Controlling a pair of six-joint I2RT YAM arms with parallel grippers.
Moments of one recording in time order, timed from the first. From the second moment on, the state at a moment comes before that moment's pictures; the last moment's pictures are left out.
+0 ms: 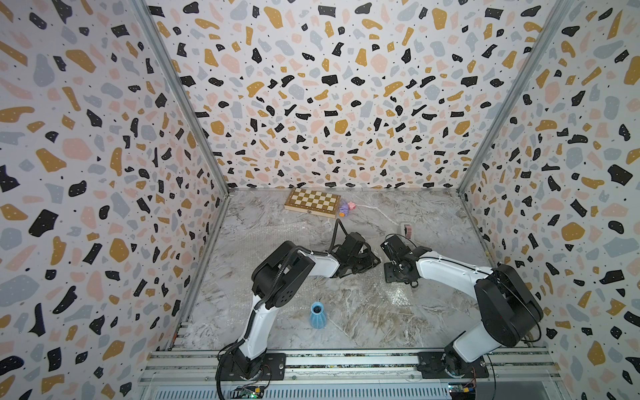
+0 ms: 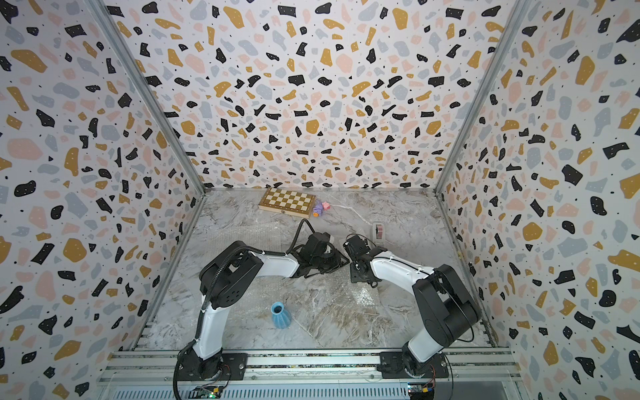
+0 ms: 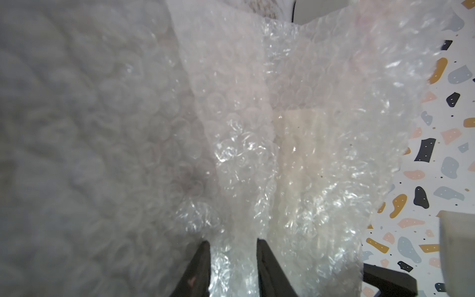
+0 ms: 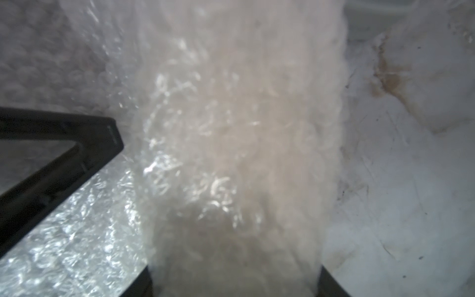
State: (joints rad) left arm -0.79 2.12 1.19 0.26 0.36 -1.03; right arm 0.60 1.58 0.91 -0.63 0.22 0.49
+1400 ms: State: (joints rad) left arm -0.78 2.09 1.09 0.37 0.31 -1.01; right arm 0.53 1.53 0.96 -0.62 -0.16 0.48
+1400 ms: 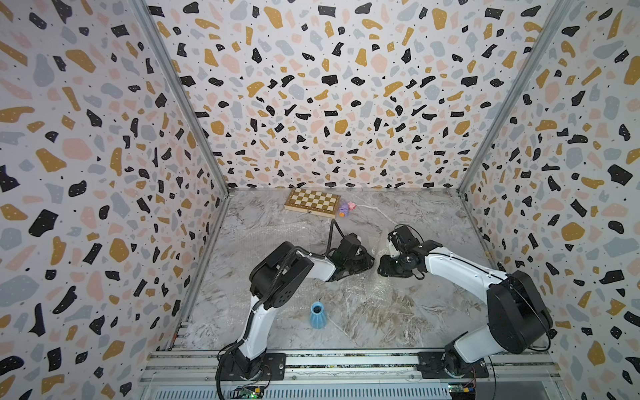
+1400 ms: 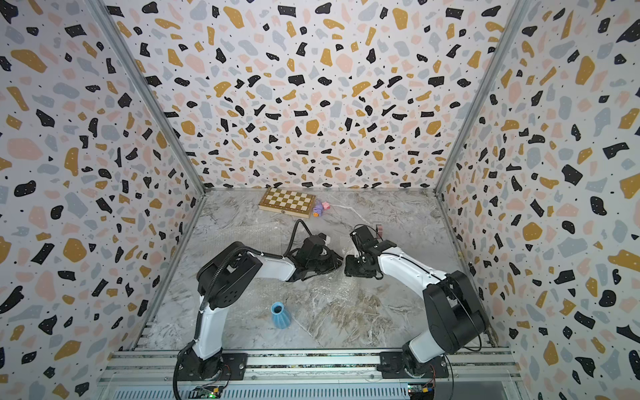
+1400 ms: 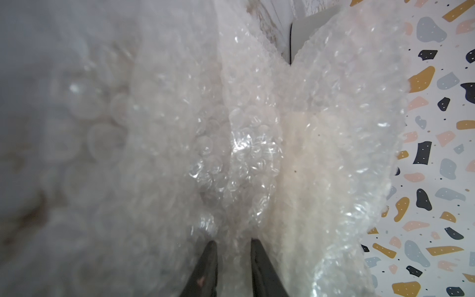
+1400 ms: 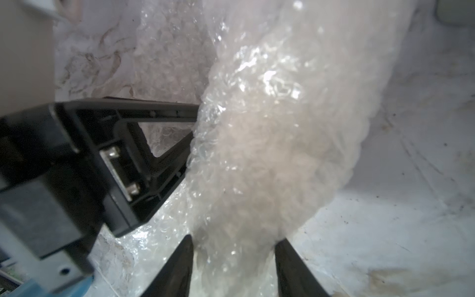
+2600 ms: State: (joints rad) left arm -0.78 1.90 0.96 0.27 0.36 -0.94; right arm 0.57 1.62 1.06 -0.66 -0.11 0.45
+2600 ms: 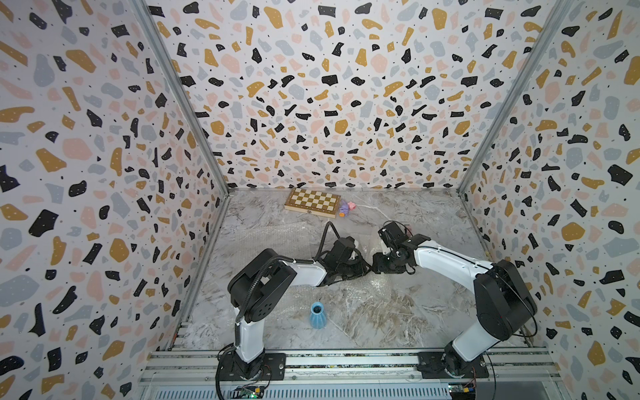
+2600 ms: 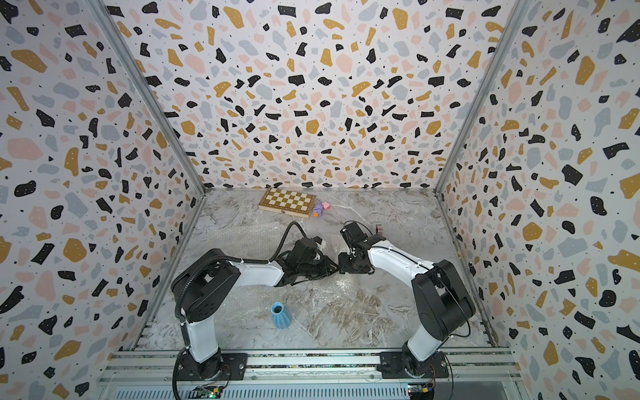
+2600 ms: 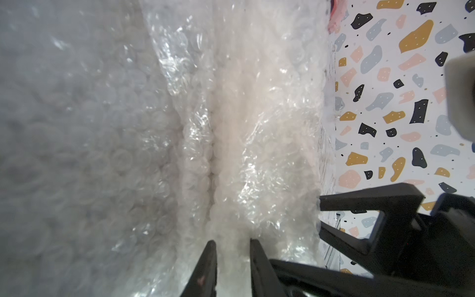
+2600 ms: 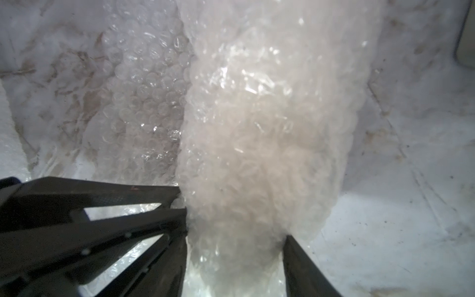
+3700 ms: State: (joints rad) left arm -0.82 1.98 0.99 0.29 0.33 -0.96; right arm 0.28 1.57 0.73 -0.23 -0.63 0.40
